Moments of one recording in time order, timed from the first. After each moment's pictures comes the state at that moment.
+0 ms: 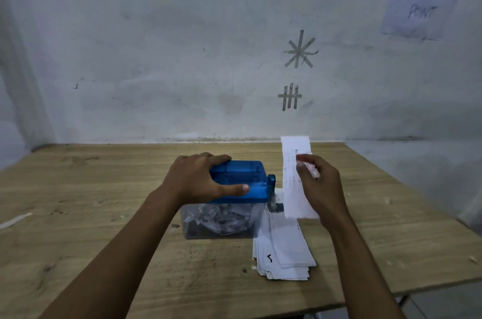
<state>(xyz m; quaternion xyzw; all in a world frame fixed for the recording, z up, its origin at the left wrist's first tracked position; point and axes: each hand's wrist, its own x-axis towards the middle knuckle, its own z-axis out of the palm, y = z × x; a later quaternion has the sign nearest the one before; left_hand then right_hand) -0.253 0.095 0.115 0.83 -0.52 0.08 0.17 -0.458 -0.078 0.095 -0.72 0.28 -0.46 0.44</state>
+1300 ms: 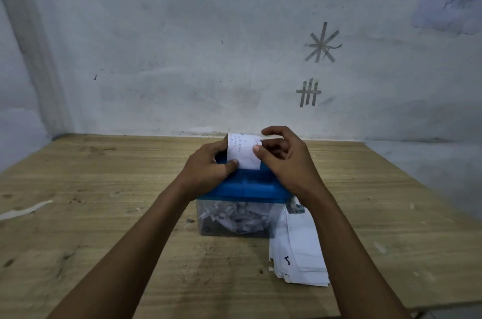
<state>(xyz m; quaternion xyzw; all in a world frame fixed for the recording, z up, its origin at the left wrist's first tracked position) -0.244 0.101 0.110 0.75 -0.47 -0.06 0.47 -0.386 -0.032 0.128 -0.78 0.14 -0.36 0.49</state>
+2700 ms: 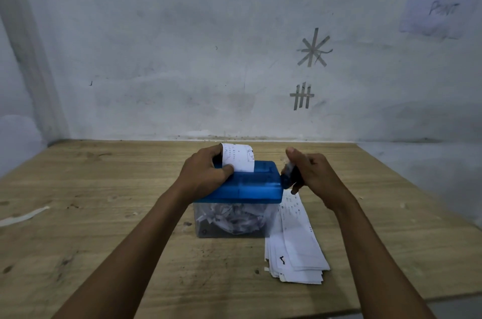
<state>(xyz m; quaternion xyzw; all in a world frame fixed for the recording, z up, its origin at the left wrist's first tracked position) -0.246 0.100 0.114 0.79 -0.43 -0.03 0.43 -0.429 -0.079 0.124 -0.79 0.16 -0.29 0.52</state>
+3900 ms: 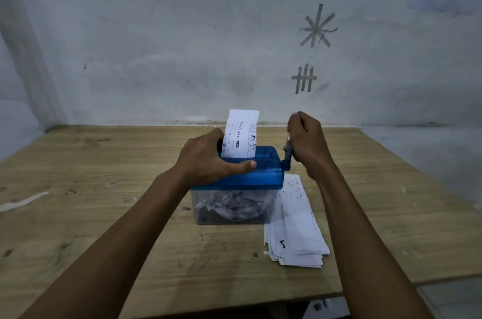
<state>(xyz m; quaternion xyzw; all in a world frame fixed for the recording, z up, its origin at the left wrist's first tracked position) -0.256 0.099 0.121 0.83 -0.47 0.02 0.29 -0.395 -0.063 0.146 -0.75 0.26 -0.41 0.44</state>
